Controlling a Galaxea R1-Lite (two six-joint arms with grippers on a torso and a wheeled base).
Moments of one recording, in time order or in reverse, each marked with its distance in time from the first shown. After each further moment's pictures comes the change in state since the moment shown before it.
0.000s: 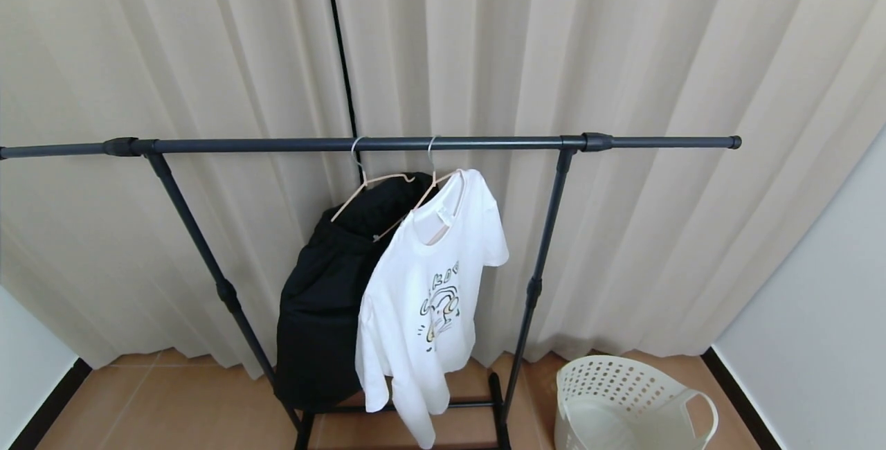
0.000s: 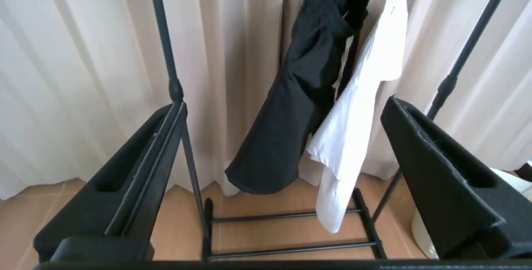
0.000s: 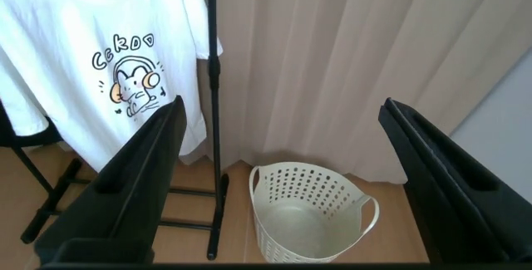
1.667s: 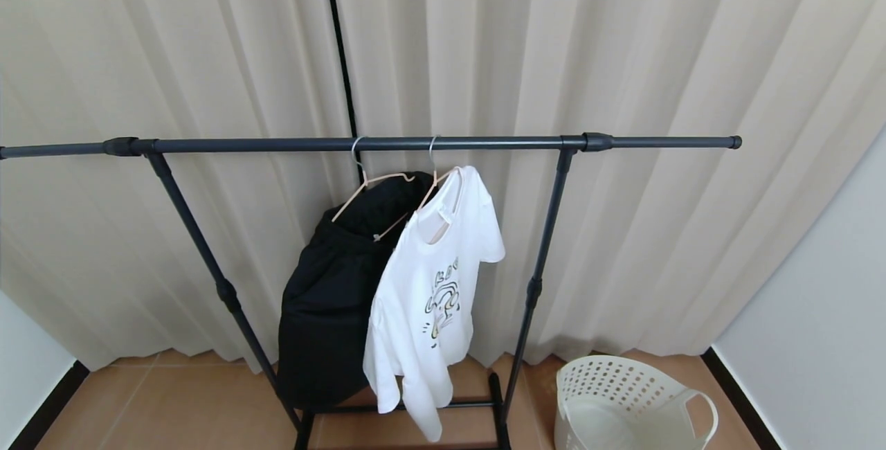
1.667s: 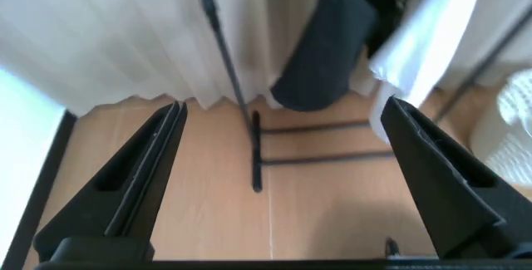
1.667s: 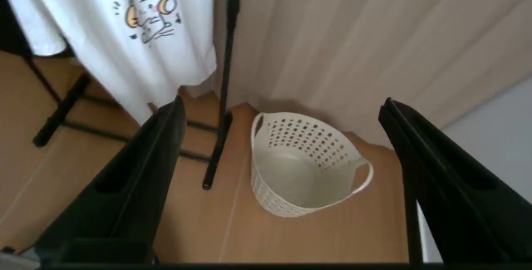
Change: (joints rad) left arm -0.172 0.243 -0.001 -0.023 0.371 0.054; right arm 0.060 0.126 -0.057 0.059 -0.119 -0.083
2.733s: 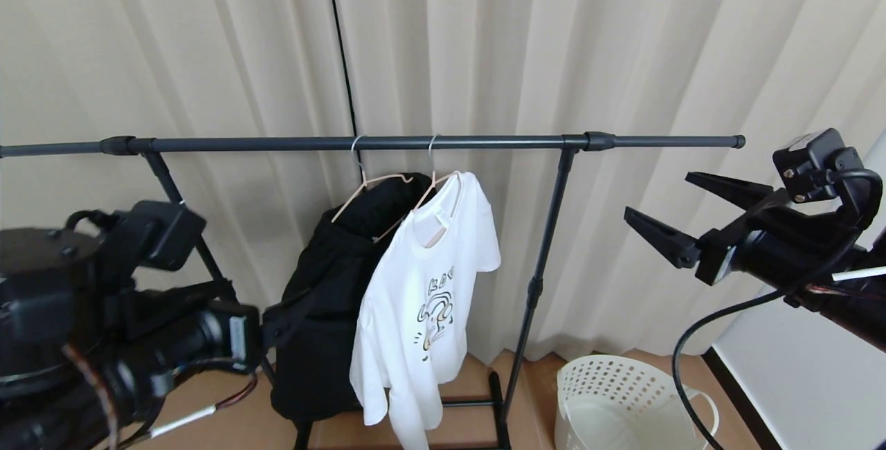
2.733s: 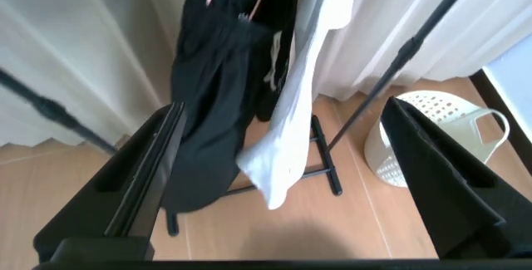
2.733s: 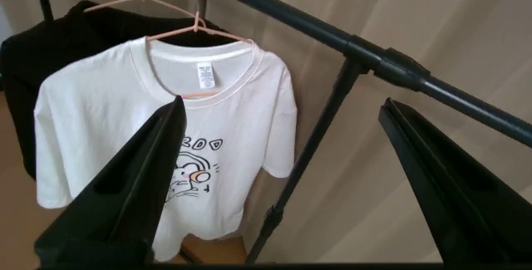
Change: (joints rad) left arm -0.381 1.028 -0.472 -0.335 -0.006 -0.181; right arm 0.203 1.344 -0.422 -1.049 0.253 -0.024
